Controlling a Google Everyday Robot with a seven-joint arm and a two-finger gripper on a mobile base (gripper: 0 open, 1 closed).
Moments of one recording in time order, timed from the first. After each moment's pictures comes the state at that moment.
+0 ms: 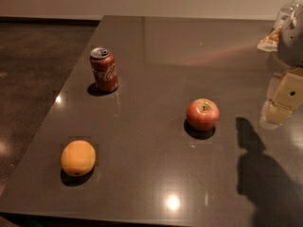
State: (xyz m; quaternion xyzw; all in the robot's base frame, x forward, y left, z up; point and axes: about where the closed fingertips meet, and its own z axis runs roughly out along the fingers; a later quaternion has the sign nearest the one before) arm 0.438 -0.217 0.976 -0.60 0.78 -0.03 0.16
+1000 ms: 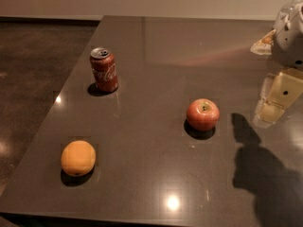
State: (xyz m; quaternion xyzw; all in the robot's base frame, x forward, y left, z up) arm 0.449 -0.210 0.967 -0.61 0.77 0.00 0.17
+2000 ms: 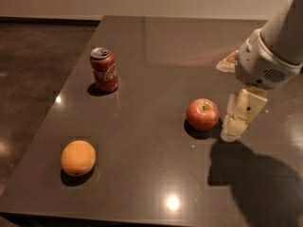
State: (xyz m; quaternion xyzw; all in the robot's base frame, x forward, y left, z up) arm 0.447 -0.154 0.927 -0.64 0.74 0.06 0.18
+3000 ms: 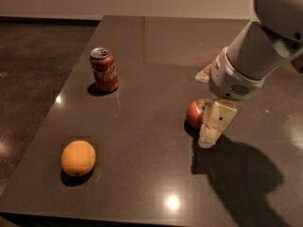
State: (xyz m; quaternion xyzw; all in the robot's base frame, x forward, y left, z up) arm 0.460 -0.118 0.887 -0.66 0.73 0.07 0.18
